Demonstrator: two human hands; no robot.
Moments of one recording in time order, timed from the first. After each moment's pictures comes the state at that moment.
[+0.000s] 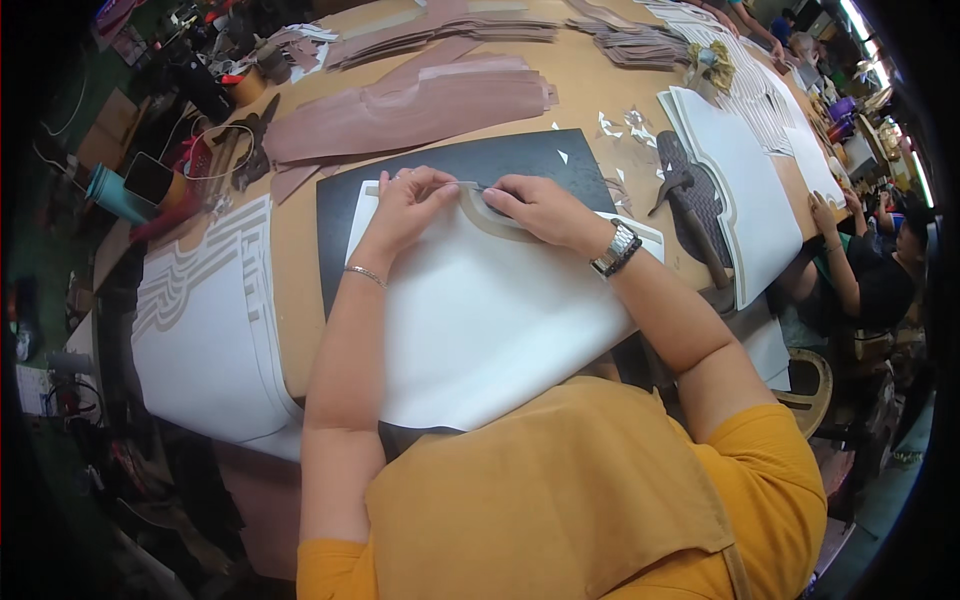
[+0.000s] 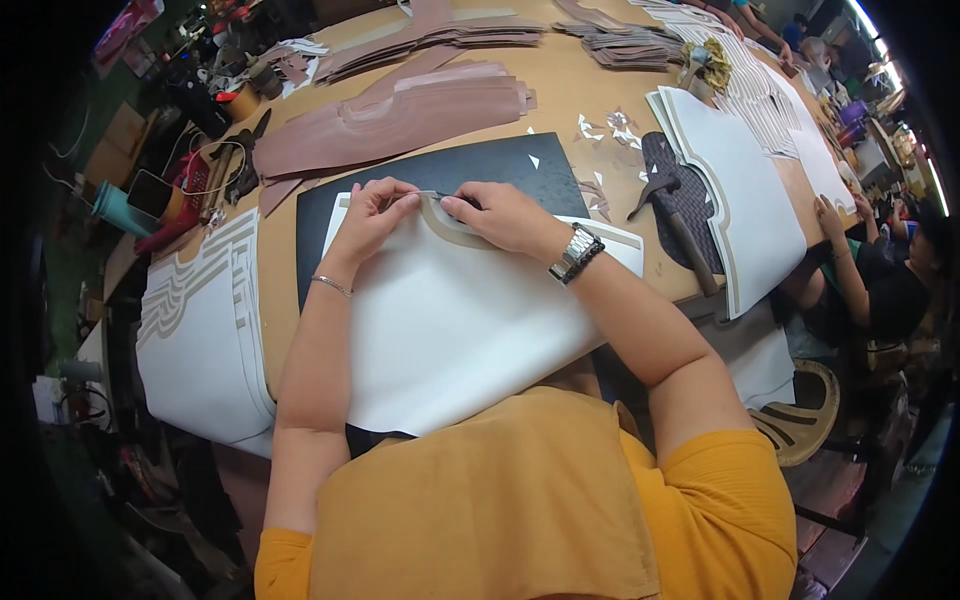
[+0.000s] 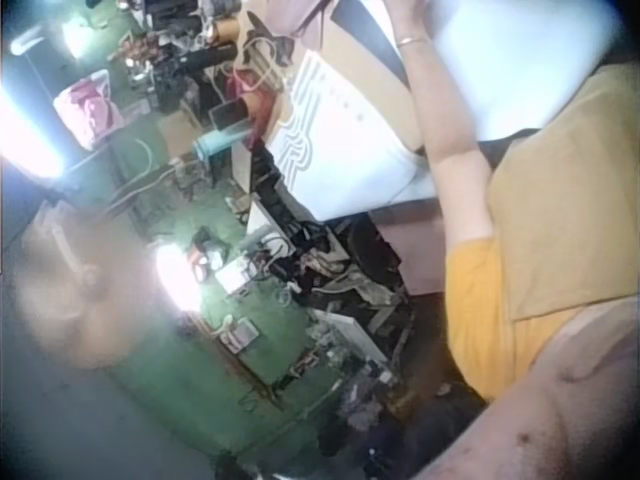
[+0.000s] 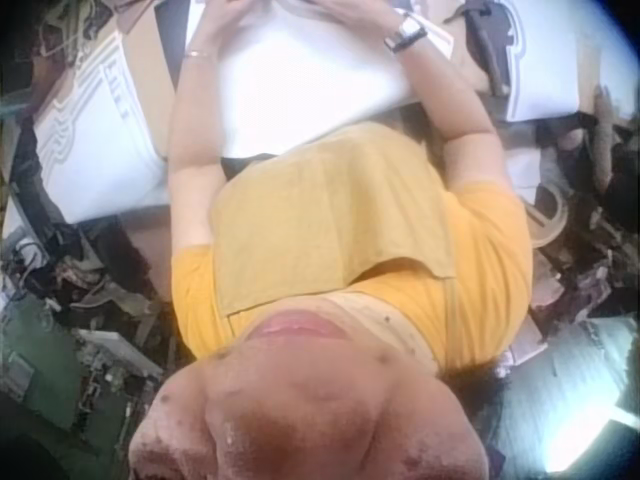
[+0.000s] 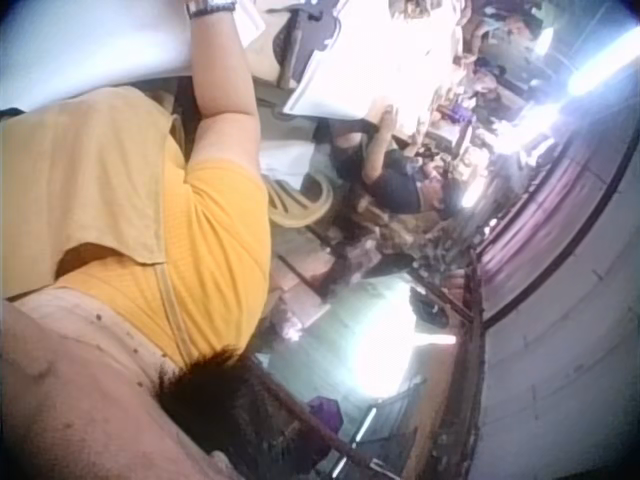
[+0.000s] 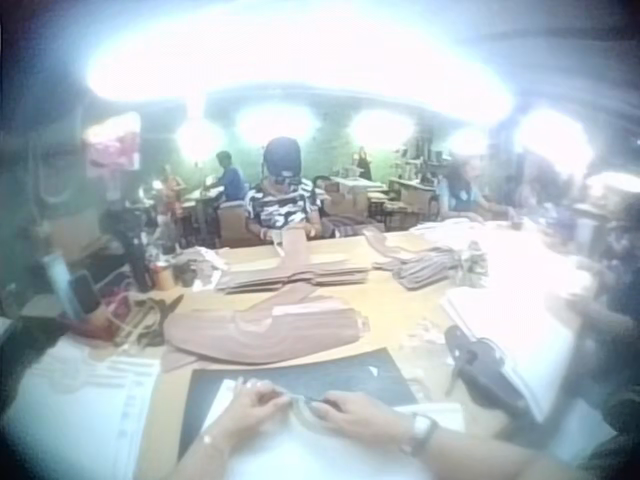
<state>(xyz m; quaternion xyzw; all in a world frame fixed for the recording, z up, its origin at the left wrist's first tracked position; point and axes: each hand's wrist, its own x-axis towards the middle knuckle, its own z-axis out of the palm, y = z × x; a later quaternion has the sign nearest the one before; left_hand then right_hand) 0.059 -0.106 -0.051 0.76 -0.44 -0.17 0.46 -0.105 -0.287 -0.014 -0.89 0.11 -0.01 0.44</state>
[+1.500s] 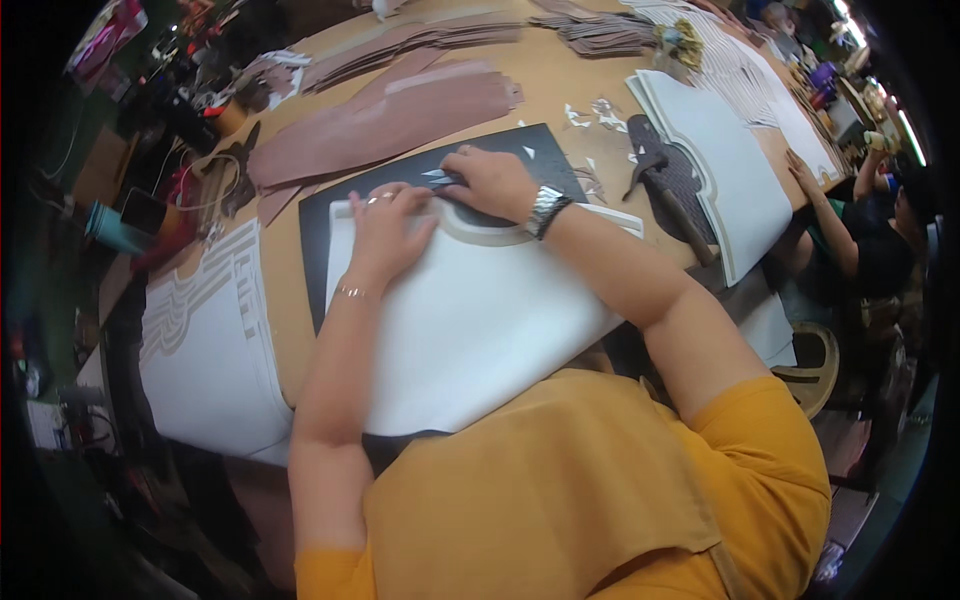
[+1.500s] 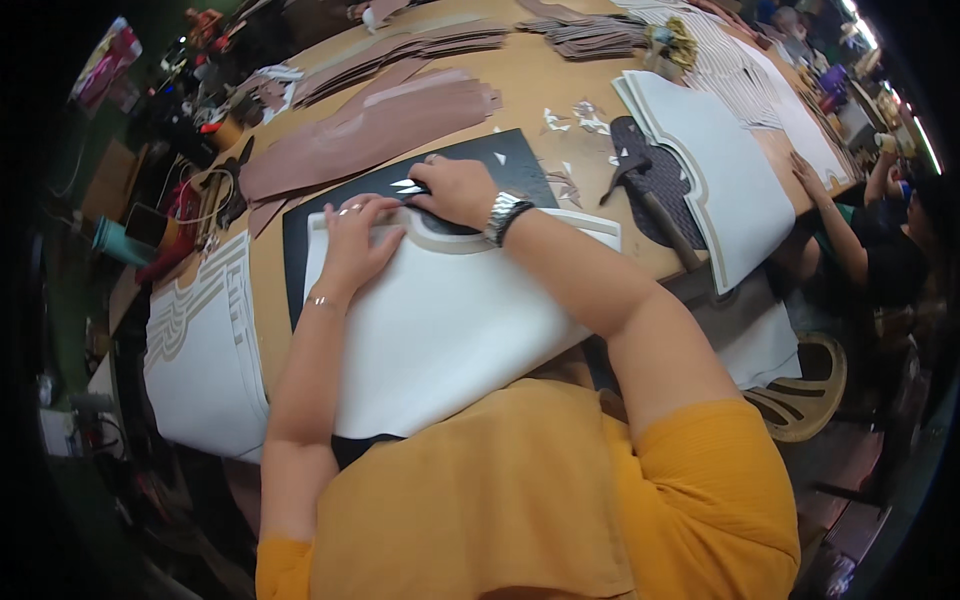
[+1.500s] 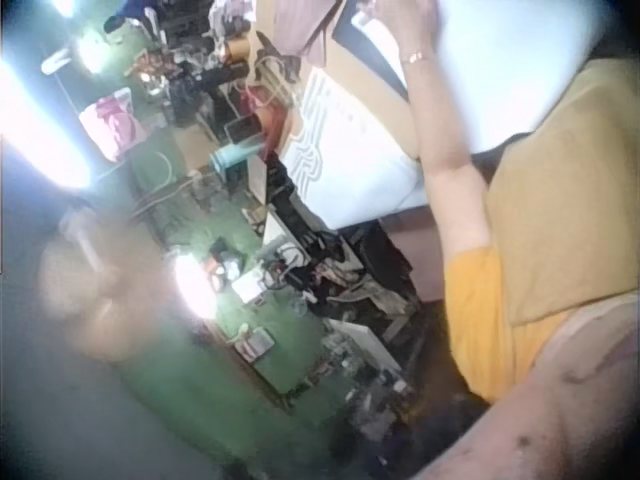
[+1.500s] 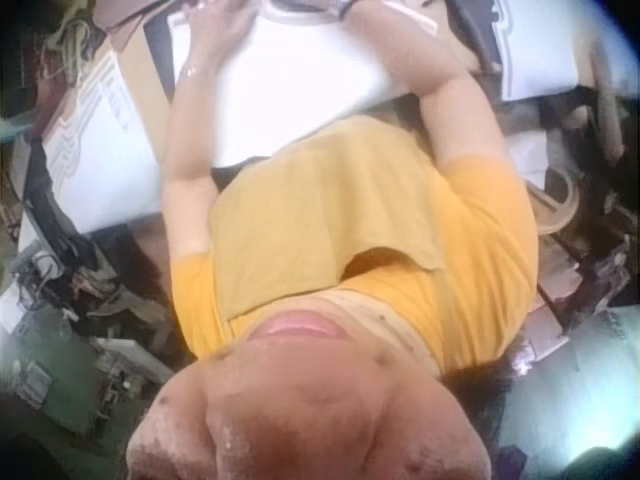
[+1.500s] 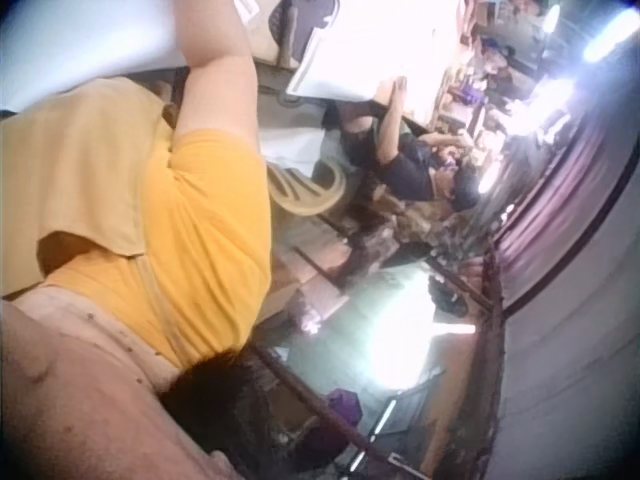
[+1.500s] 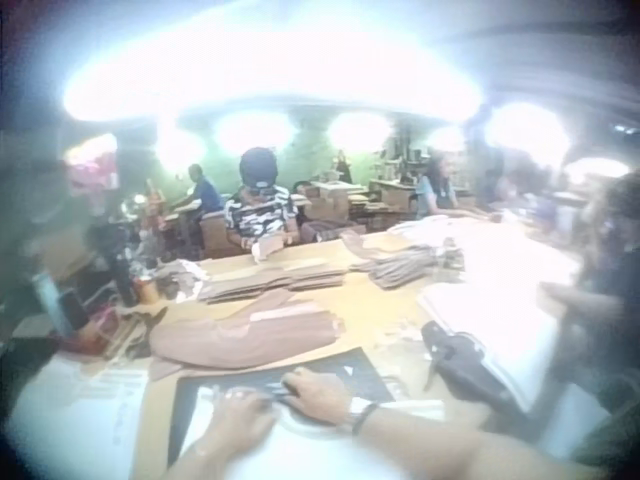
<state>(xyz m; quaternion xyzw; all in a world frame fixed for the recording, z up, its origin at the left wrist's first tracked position) 0.031 -0.097 -0.042 0.83 -0.50 0.04 0.23 -0.063 -0.300 -0.047 -0.96 0.02 -0.21 0.19</state>
